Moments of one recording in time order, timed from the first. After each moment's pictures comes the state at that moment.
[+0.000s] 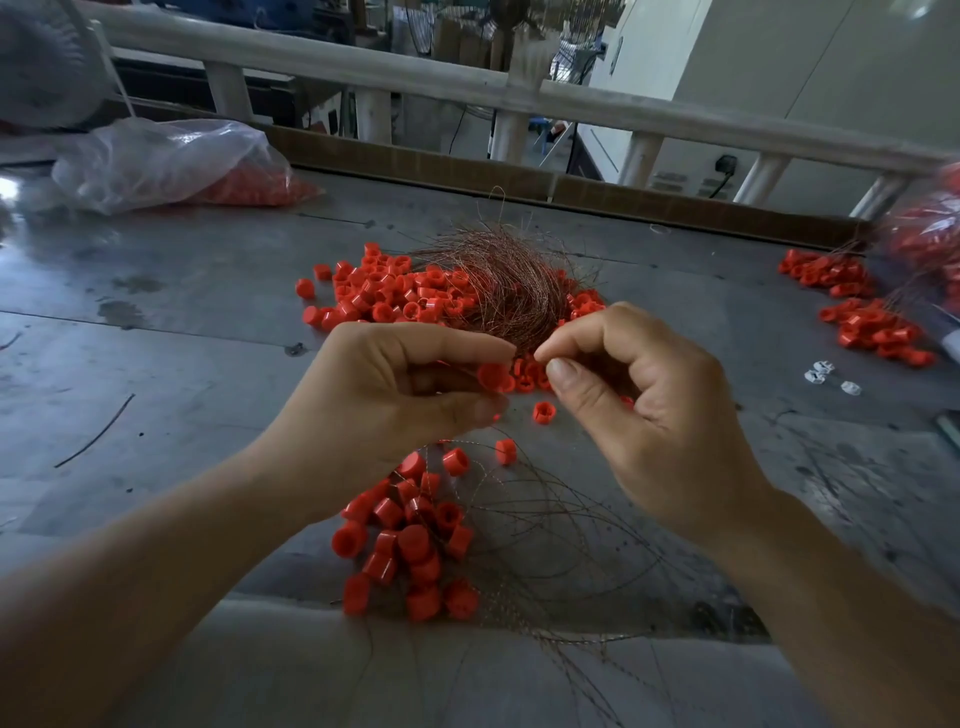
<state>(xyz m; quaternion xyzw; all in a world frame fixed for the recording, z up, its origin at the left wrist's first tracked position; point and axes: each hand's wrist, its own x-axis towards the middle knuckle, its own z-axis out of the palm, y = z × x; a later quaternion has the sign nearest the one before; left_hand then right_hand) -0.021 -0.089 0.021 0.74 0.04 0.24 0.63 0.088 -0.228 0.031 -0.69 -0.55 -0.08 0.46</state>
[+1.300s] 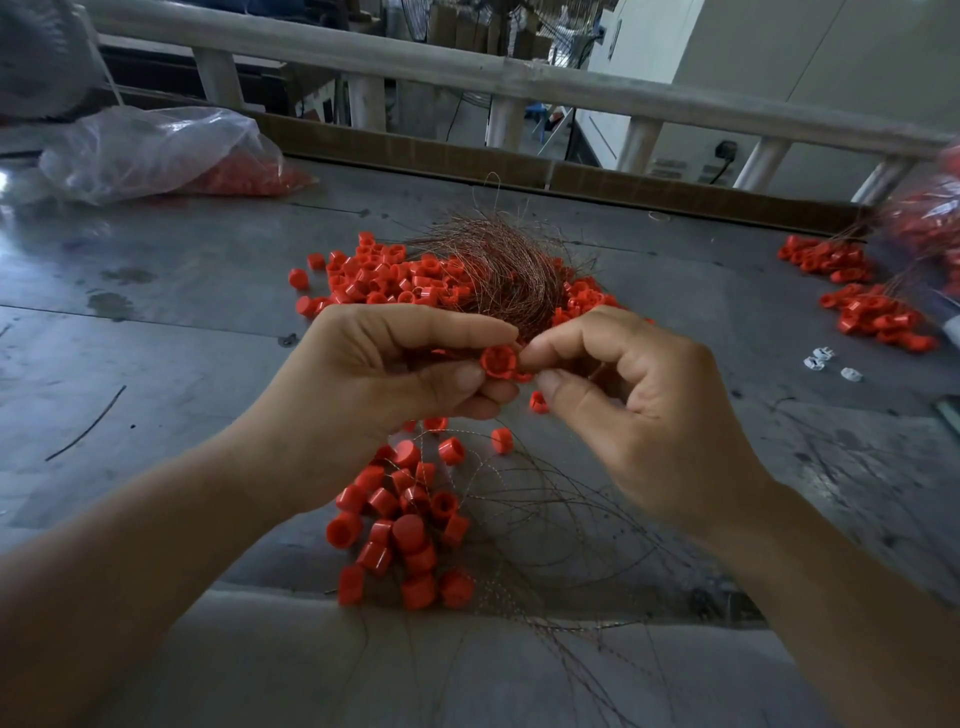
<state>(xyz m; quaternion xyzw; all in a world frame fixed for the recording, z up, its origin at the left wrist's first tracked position) -0.022 -0.084 0.019 0.67 -0.02 0.20 0.71 0.080 -0.232 0.034 -0.70 -0.53 0.00 0.47</state>
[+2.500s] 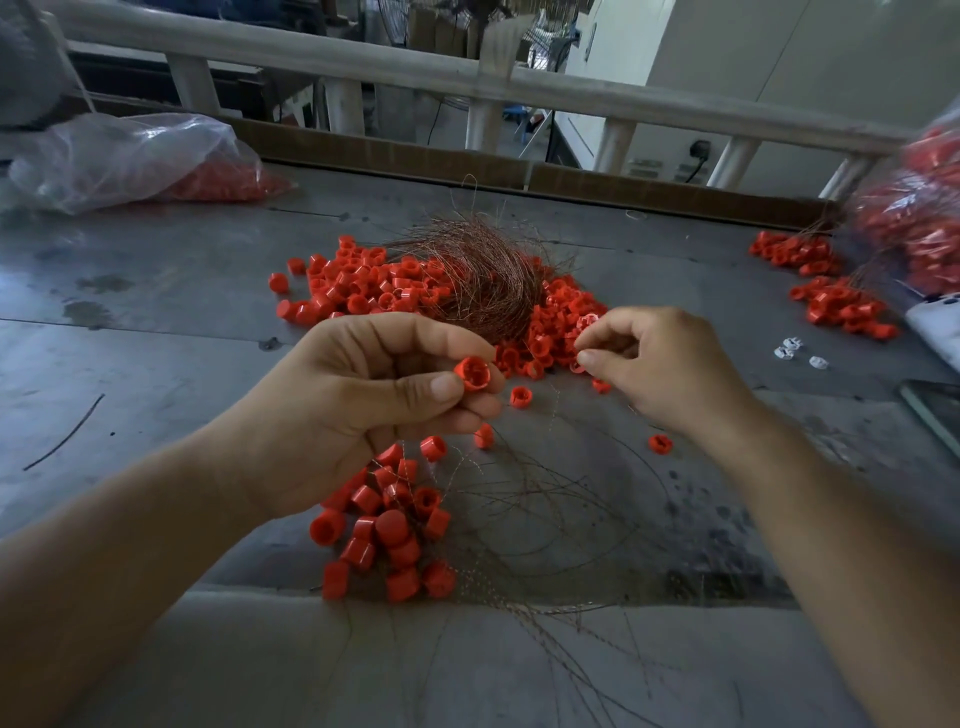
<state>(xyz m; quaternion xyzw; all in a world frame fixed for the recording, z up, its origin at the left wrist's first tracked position) -0.023 -0.080 0.015 0.66 -0.03 0.11 0.74 0.152 -0.240 0.016 -0.87 -0.39 -0.03 0.30</state>
